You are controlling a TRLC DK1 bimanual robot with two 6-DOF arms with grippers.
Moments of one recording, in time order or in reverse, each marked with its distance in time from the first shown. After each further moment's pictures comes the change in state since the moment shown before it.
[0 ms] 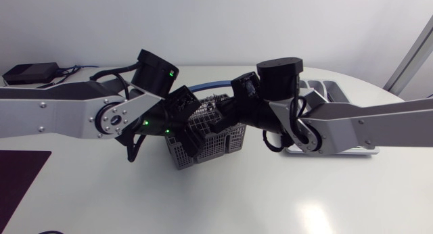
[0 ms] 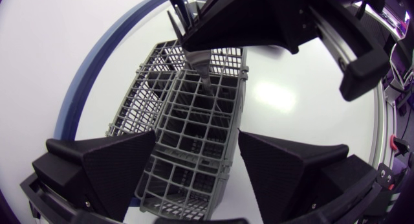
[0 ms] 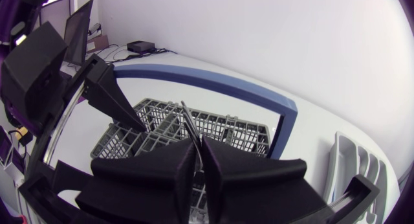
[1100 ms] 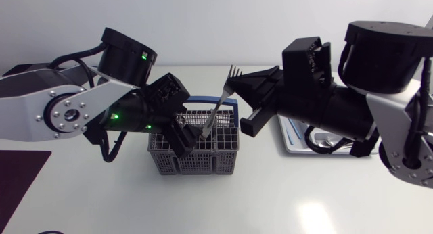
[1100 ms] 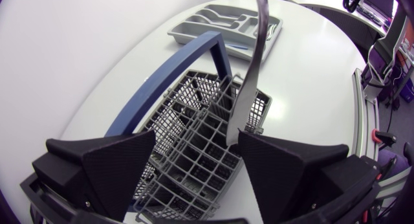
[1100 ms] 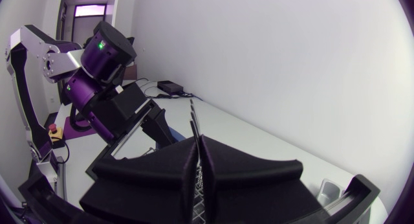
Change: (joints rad) left arm 0.005 -0.169 -0.017 -0.095 0.088 0.035; right arm 0.011 -0.471 -0.120 -0.106 -0.152 -0.073
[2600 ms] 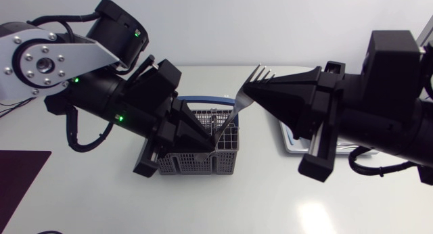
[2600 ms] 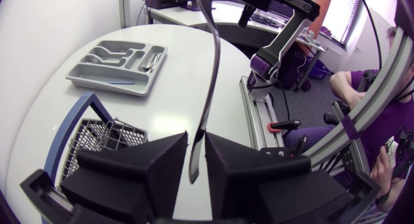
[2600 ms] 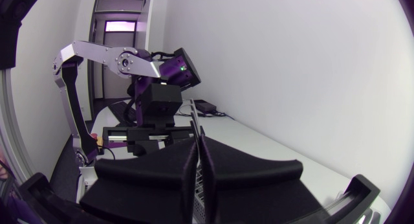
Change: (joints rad) left arm 0.043 0.000 0.191 -0.443 0.689 0.268; right arm 0.022 -0.311 -0.053 -0.162 -0.192 0.043
